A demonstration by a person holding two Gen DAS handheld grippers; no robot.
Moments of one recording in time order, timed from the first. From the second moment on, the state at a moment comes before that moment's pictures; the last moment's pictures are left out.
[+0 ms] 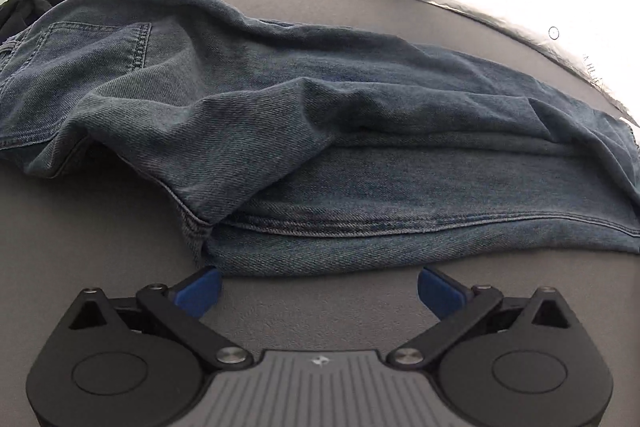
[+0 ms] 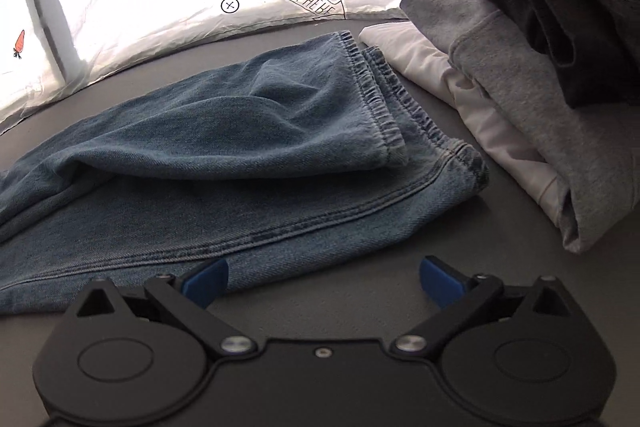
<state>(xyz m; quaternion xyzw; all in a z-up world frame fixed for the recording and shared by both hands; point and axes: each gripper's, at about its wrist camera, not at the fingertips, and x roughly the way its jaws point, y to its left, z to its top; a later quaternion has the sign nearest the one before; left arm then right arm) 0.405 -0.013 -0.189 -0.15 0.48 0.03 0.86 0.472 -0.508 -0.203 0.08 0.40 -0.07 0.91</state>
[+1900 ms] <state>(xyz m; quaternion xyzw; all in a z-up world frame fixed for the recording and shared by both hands) 0.415 0.081 -0.183 -0.33 0.44 0.18 0.82 0.505 -0.555 -0.162 0.42 0.25 -0.17 0.85</state>
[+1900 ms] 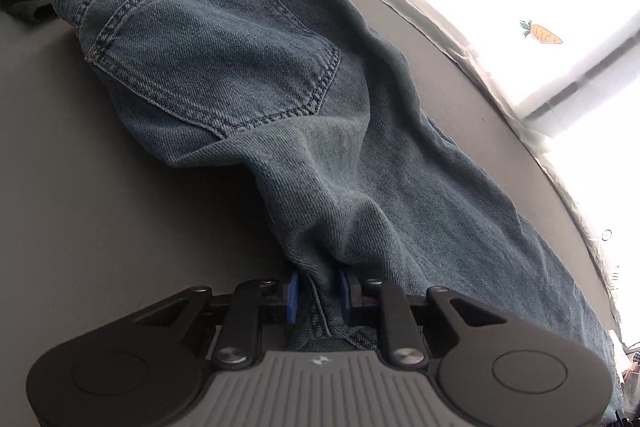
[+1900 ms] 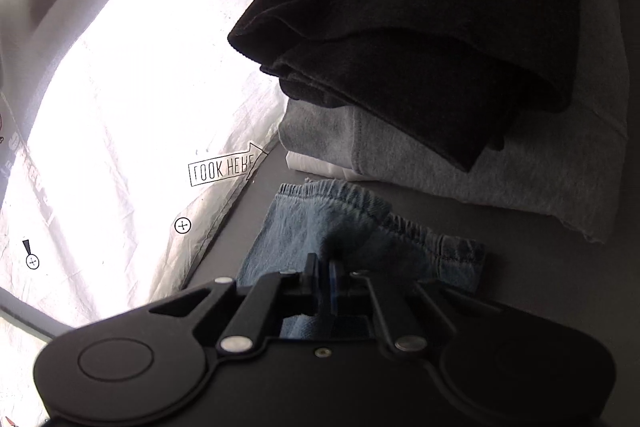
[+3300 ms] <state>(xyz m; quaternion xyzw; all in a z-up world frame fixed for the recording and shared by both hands) 0.310 0.157 -0.140 -0.32 0.38 0.15 0.85 0.438 -0.309 -0.171 0.11 0.40 -0.06 0.91</state>
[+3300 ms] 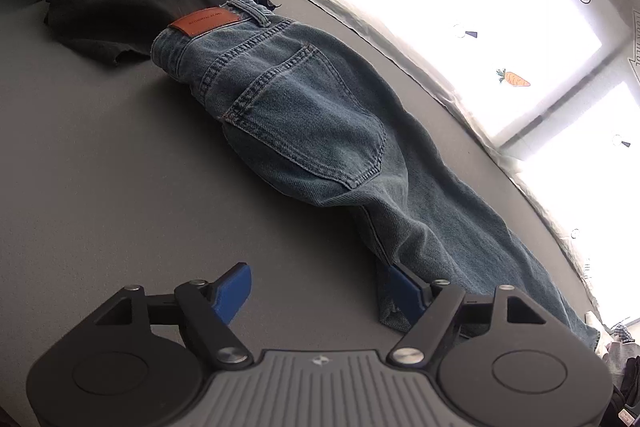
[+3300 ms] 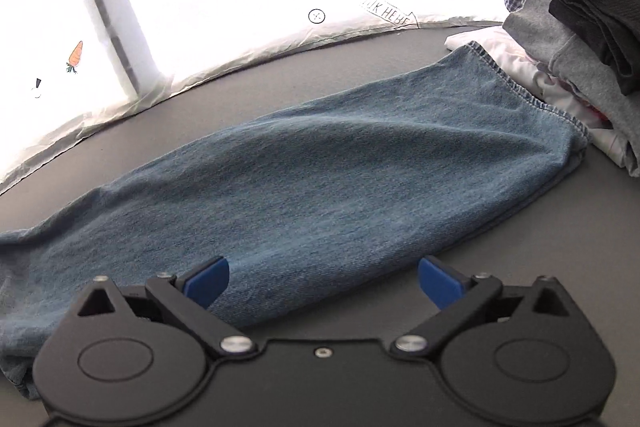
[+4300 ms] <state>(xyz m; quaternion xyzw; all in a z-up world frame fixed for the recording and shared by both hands) 0.429 0.328 -0.190 -0.32 0.38 0.17 0.85 0.597 -0.022 -0.213 0.00 0.45 0.06 0.89</state>
